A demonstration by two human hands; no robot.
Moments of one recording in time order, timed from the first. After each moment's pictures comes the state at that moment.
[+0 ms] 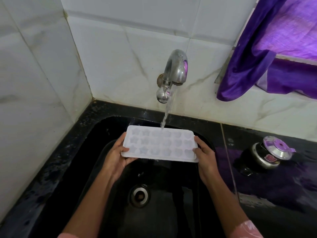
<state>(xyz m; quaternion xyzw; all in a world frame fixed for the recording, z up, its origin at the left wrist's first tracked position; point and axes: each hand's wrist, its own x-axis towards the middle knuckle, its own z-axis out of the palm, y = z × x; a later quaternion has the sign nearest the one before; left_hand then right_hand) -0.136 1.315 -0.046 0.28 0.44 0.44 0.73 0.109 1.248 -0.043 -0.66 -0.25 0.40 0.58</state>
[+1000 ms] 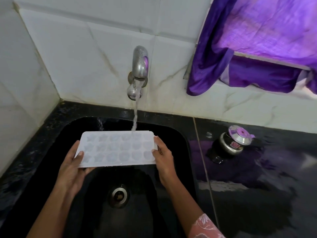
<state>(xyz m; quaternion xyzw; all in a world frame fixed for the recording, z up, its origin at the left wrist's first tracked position) -0.162 1.299 -0.059 0.26 0.47 0.52 0.66 0.059 1.233 -0.040 -0.68 -0.30 0.41 0.53</state>
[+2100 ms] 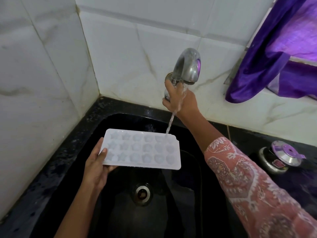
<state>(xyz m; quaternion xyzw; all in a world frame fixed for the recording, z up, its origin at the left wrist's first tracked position) -0.184 1.290 -0.055 0.24 0.50 0.56 0.62 0.057 1.379 0.073 -0.66 -0.73 -0.12 0.14</state>
